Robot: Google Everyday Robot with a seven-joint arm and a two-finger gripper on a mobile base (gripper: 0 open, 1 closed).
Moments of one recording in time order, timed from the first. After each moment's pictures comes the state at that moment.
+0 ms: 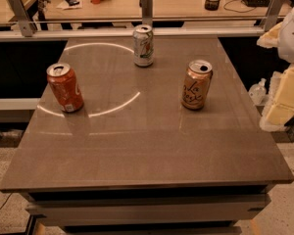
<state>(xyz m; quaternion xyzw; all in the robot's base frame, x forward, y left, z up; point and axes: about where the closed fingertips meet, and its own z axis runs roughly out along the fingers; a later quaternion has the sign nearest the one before) 0.438 -0.216 0.977 -0.60 0.78 -0.04 0.16</state>
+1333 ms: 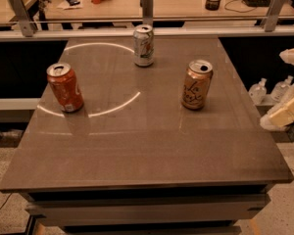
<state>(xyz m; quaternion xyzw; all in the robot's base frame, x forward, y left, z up) 0.461 -0.262 0.943 -0.49 0.80 0.08 0.34</state>
